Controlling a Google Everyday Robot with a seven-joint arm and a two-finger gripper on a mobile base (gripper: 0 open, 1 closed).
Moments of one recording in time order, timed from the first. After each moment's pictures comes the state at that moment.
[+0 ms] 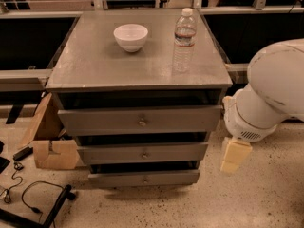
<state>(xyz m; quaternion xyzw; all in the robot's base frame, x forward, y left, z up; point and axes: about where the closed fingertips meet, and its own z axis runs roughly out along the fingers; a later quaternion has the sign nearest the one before) 0.438 -0.187 0.824 -0.62 0.77 -0.08 0.14</state>
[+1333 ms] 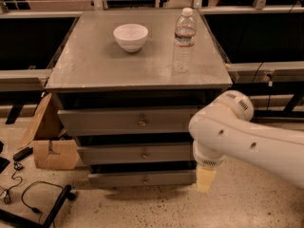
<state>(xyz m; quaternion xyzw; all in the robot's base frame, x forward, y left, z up) 0.457 -0.168 0.669 -0.63 0.76 -0.10 0.06</state>
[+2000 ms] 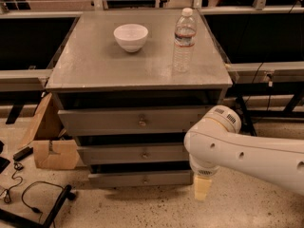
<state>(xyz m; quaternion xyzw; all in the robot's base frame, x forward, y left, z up) 0.455 -0.163 0.621 -0.64 0.76 -0.10 0.05</state>
